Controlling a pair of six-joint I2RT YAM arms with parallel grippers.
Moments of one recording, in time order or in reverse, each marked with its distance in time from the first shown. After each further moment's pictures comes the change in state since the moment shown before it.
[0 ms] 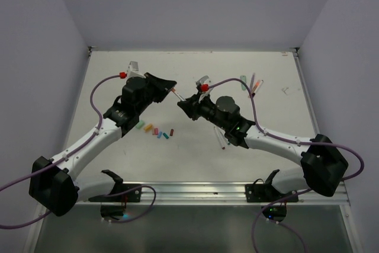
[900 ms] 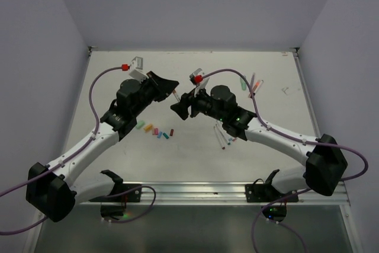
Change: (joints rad) left arm -0.001 -0.052 -0.032 0.114 0.112 0.295; right arm -0.008 -0.002 0.182 -0.305 -0.081 0.035
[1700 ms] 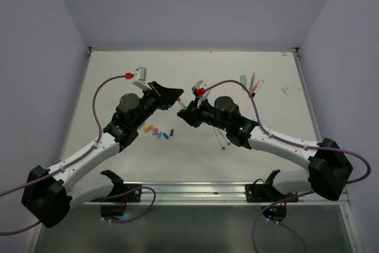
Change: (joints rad) left arm -0.053 -0.073 -0.170 0.253 0.014 0.073; right arm 0.014 -0.045 -0.149 0.061 -0.033 -0.036
